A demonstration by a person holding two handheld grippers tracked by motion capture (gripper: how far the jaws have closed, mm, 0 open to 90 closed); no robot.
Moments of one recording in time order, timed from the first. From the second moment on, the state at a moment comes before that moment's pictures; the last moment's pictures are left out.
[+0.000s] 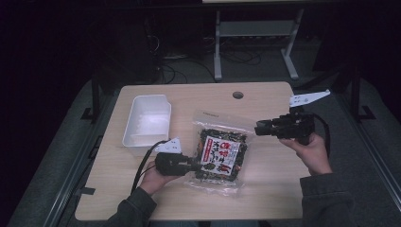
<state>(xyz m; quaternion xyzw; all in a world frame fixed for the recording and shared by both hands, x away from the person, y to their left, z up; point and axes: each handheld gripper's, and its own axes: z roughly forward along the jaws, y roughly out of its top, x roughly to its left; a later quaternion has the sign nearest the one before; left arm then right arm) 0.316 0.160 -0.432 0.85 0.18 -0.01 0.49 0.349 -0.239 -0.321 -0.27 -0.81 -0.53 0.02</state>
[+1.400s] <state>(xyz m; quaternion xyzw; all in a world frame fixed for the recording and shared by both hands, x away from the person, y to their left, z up) 0.315 0.164 -0.436 0.85 0.17 -0.01 0.49 0.340 -0.183 -0.414 -0.23 -0.79 -0.57 0.08</state>
